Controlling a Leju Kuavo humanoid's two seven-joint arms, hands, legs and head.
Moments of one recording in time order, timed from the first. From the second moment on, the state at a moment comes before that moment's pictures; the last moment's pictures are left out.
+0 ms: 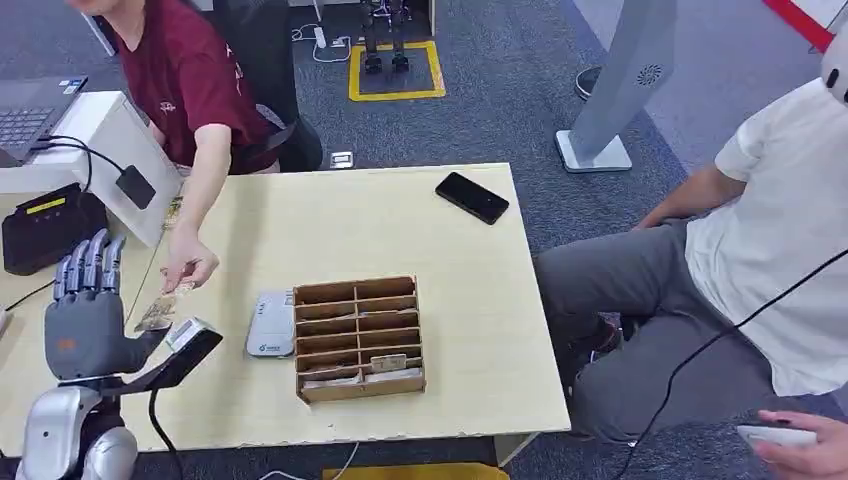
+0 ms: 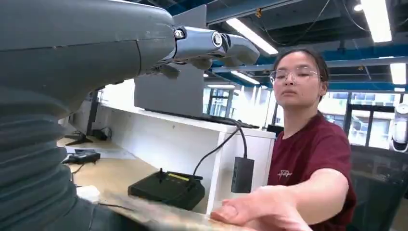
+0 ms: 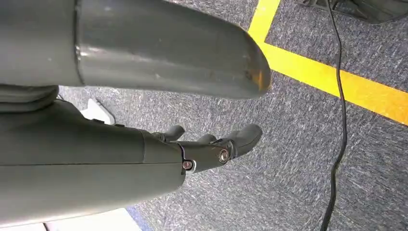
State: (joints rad) left arm -0.02 0.12 0.16 -1.58 -1.24 0.31 -0.22; right arm -0.06 0.12 -0.99 -0.23 1.51 -0.08 -0.20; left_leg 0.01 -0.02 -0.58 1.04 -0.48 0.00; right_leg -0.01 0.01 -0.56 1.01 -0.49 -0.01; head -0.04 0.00
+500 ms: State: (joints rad) left arm -0.04 0.09 0.20 -1.58 -1.05 0.22 -0.26; right arm -0.06 0.12 -0.99 -0.23 1.51 -0.08 -0.20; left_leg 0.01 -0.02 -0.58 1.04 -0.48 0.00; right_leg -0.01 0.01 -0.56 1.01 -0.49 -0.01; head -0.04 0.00
